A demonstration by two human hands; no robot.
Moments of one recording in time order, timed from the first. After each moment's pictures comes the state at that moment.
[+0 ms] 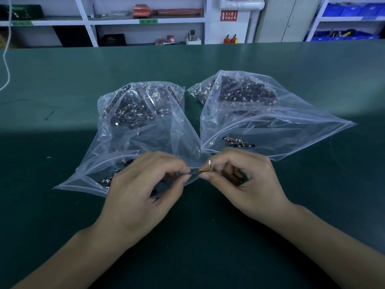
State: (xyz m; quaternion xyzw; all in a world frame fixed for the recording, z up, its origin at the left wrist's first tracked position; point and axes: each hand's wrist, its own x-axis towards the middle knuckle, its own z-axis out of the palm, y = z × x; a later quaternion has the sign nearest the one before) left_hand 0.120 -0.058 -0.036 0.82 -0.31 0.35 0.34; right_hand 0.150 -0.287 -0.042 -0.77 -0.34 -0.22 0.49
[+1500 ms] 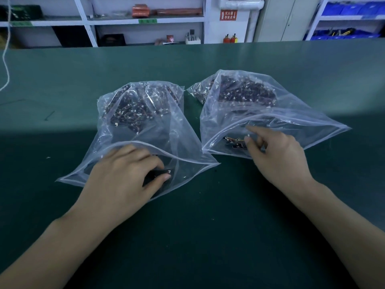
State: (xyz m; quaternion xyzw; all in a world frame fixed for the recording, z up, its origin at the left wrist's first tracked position) left_hand 0.145 -0.018 -0.031 0.95 -0.22 0.21 0.03; right_hand 0.195 -0.345 -0.050 -0.93 -0.05 -0.23 0.28
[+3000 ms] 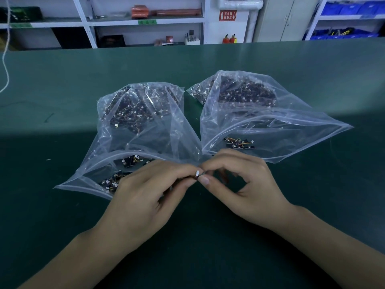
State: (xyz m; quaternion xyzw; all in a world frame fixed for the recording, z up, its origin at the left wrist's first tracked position) left_hand 0.120 -0.059 -0.037 0.82 -0.34 0.31 0.33; right_hand 0.148 -0.286 -0.041 -0.77 -0.38 -0.18 0.48
